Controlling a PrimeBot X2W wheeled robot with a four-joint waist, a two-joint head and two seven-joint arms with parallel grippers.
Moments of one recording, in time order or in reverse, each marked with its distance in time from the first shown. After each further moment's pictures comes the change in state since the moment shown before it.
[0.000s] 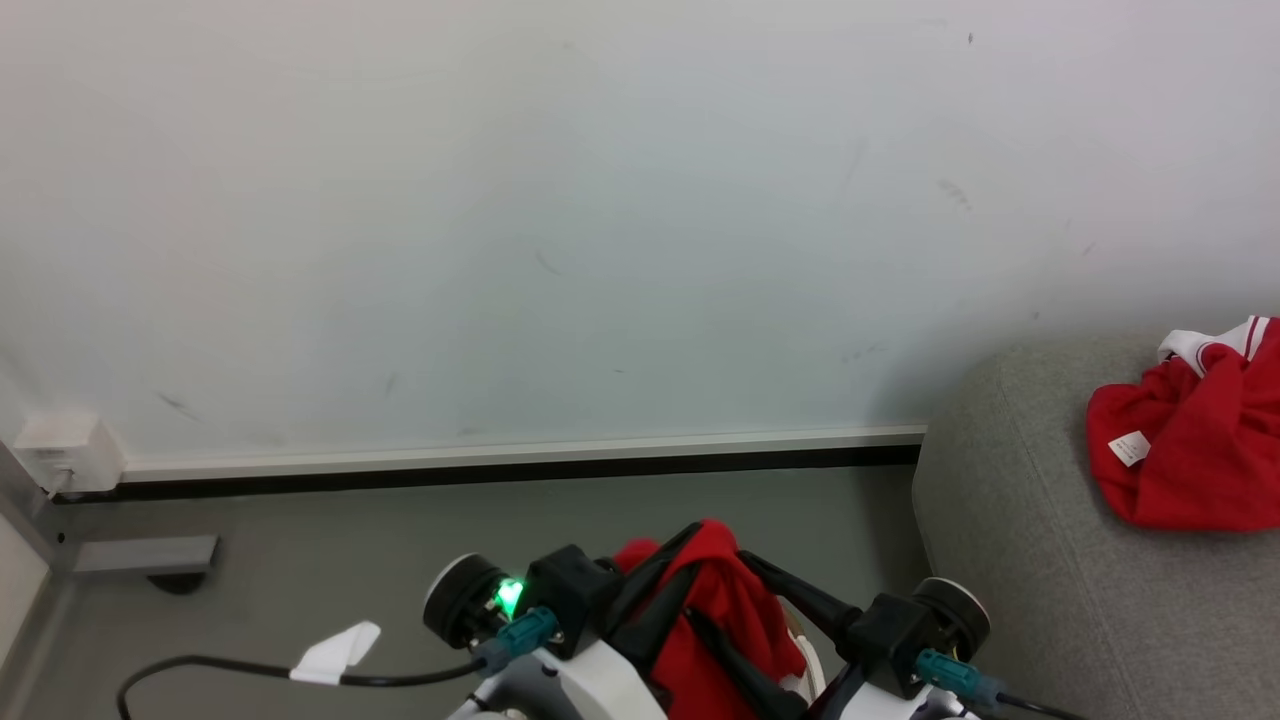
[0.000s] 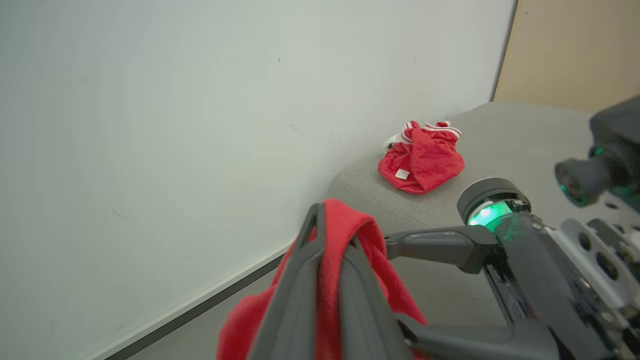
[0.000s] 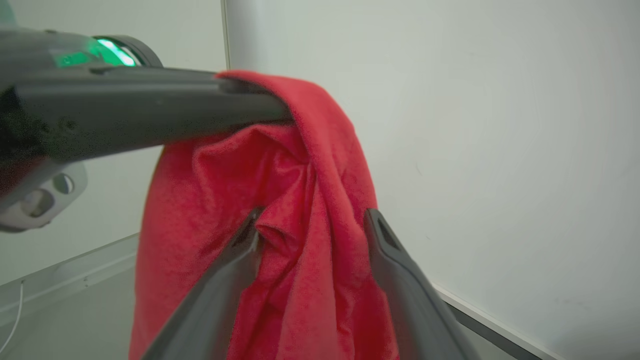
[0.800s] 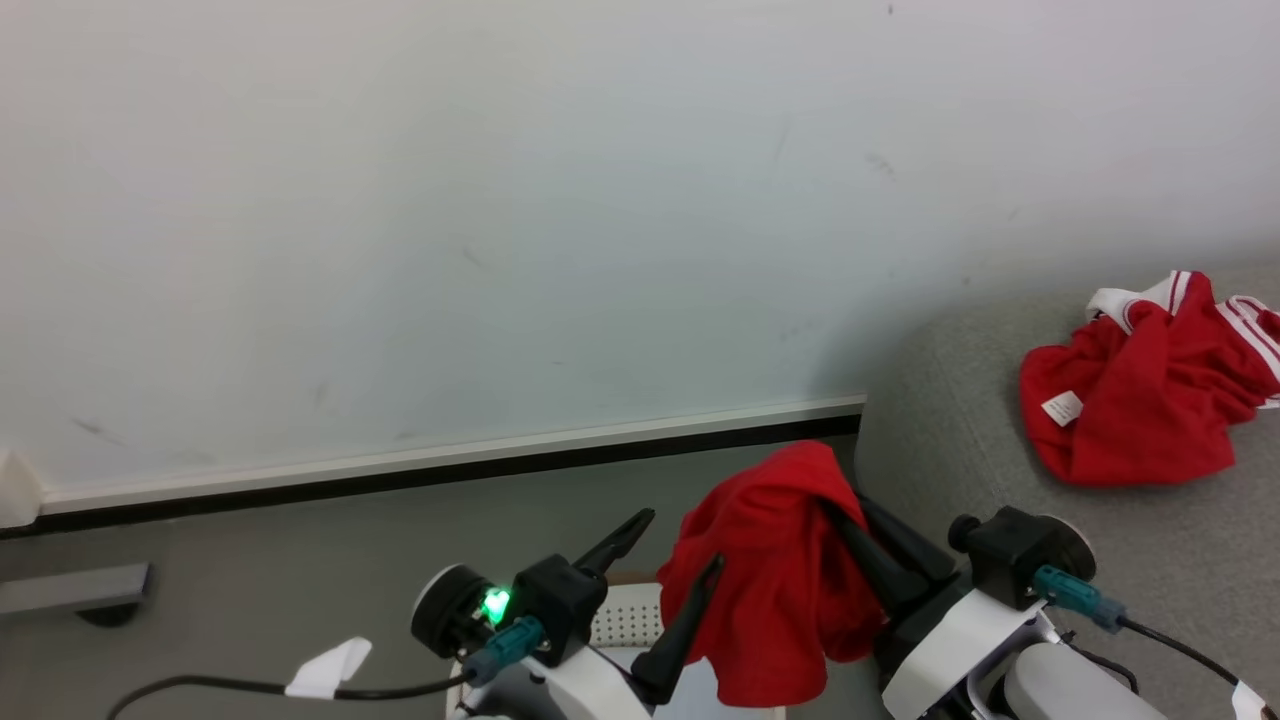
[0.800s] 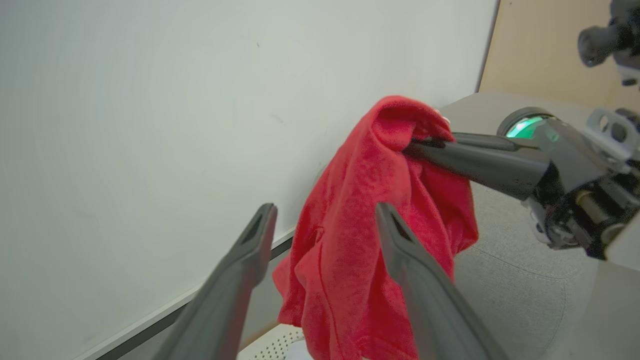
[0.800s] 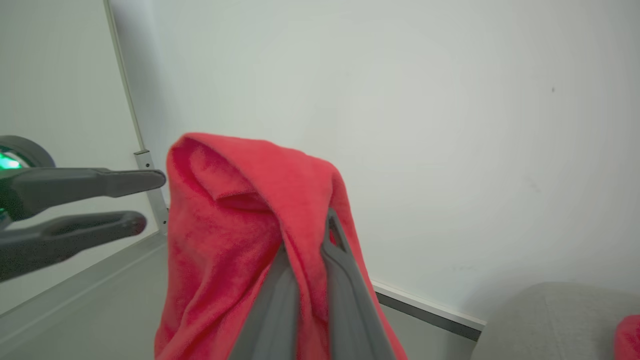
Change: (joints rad) left arm 0.002 0.001 -0.008 0.063 -0.005 0.006 -0.054; right arm -0.033 -0.065 -0.130 -0.001 0.081 0.000 0.000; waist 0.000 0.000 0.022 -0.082
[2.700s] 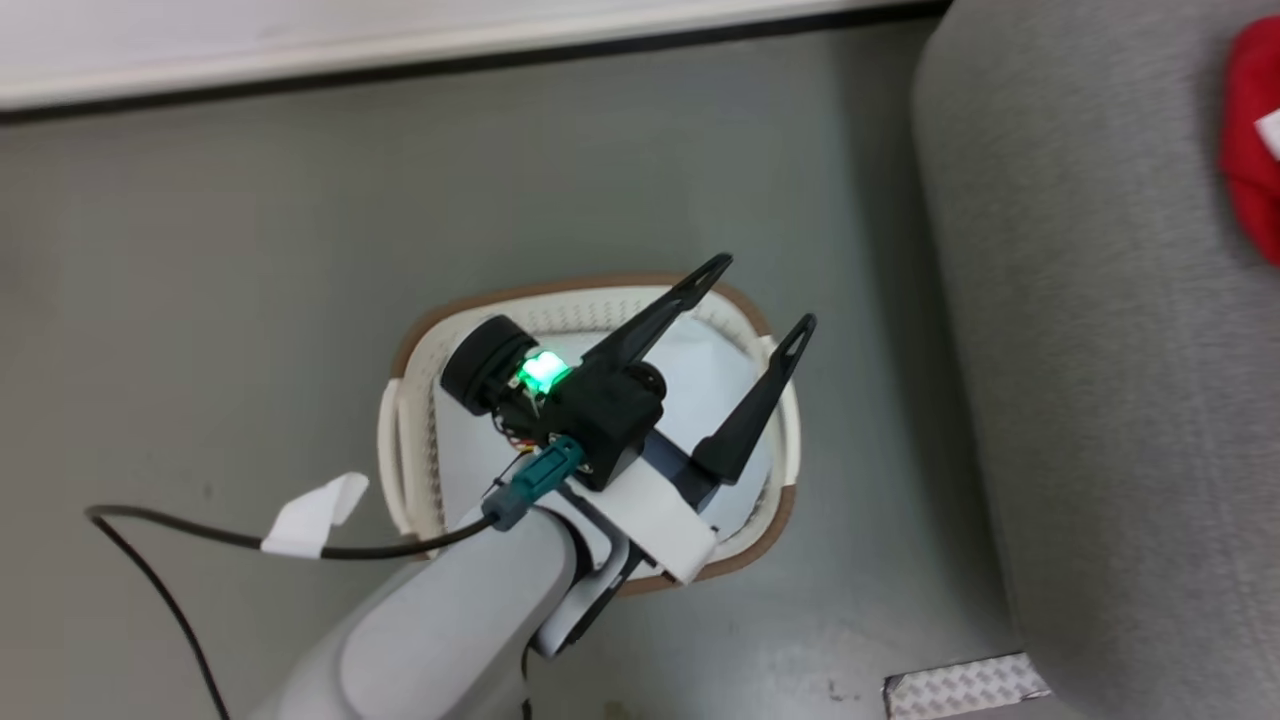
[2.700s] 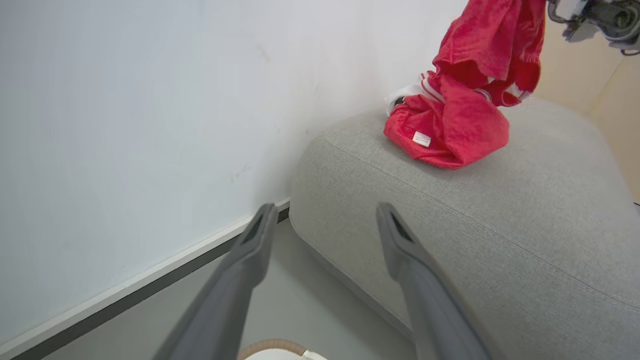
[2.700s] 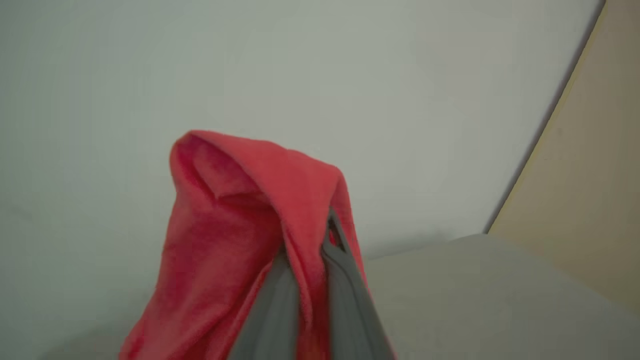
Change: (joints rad) left arm -0.349 -0.050 0.000 -0.008 0.072 -0.052 -0.054; right arm -0.616 -0.351 -1.022 0.352 -0.349 0.000 0.079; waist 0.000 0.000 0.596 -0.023
